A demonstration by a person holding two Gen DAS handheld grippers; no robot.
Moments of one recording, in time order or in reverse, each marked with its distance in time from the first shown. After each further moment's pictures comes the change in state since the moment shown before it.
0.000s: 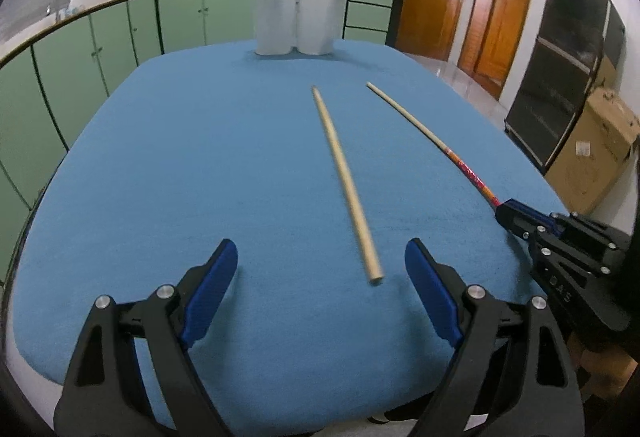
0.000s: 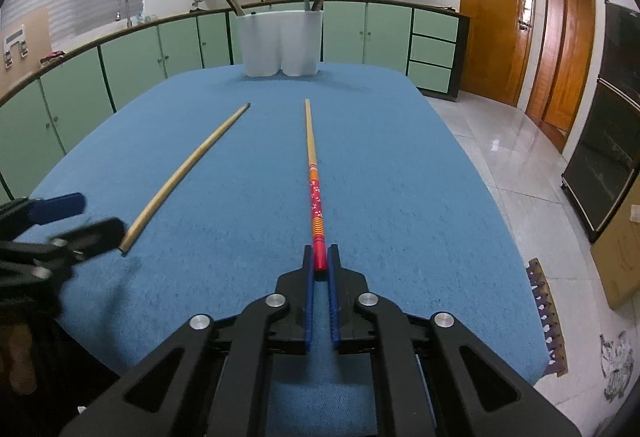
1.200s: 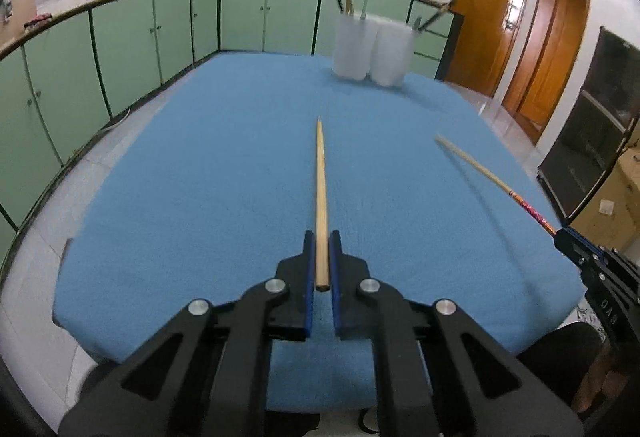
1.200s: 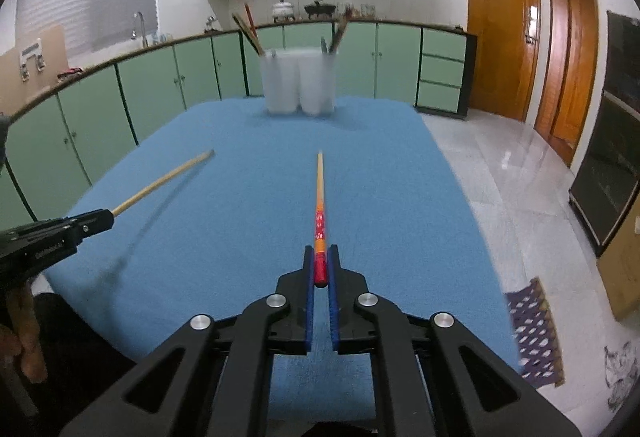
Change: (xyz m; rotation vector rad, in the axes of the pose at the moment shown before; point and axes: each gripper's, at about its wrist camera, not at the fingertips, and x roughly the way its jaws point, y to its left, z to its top) left arm -0.060 0.054 0.012 -0.187 -0.053 0.105; right arm -0.059 0.002 0.027 -0.012 -0.080 0.050
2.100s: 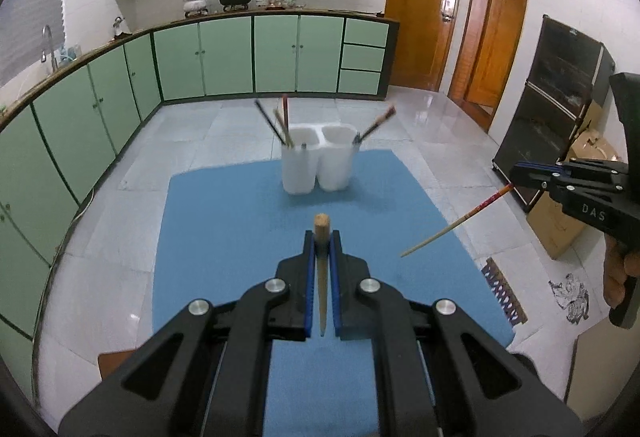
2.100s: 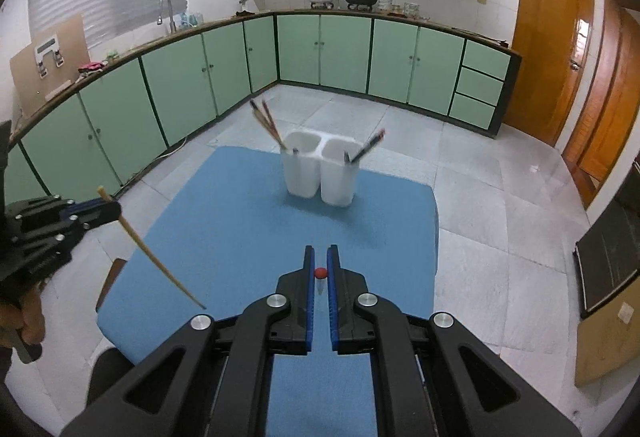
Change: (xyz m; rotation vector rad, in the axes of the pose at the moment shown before) left arm -0.058 -0.028 0.211 0.204 -0.012 -0.152; right arm -0.015 -0.005 0.252 -0.118 0.156 0.094
